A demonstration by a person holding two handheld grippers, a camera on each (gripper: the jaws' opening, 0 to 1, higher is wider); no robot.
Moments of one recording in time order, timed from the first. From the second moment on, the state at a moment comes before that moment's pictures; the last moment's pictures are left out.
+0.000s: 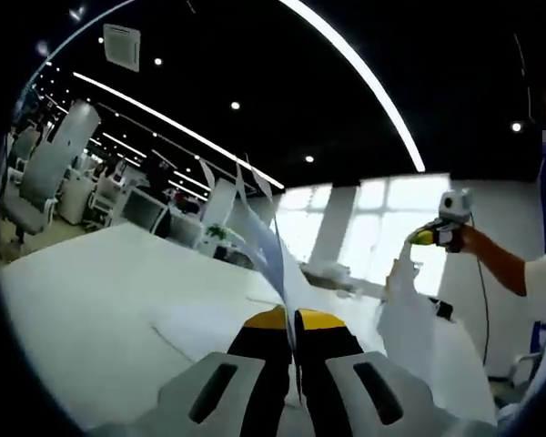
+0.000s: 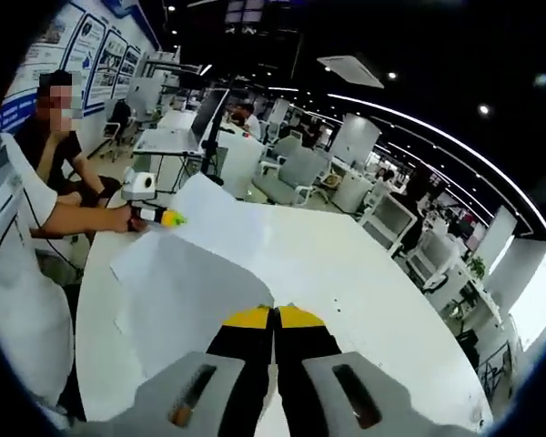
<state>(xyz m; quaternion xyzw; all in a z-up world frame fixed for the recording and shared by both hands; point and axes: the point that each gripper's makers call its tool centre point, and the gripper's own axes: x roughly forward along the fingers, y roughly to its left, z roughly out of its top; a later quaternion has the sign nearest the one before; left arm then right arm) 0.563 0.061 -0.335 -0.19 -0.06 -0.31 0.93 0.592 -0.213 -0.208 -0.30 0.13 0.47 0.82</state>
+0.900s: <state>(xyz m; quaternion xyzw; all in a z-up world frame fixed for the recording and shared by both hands) 0.550 0.041 -0.333 -0.17 -0.05 -0.36 0.91 0.630 -0.136 -0.241 -0.41 0.19 0.53 0.72</state>
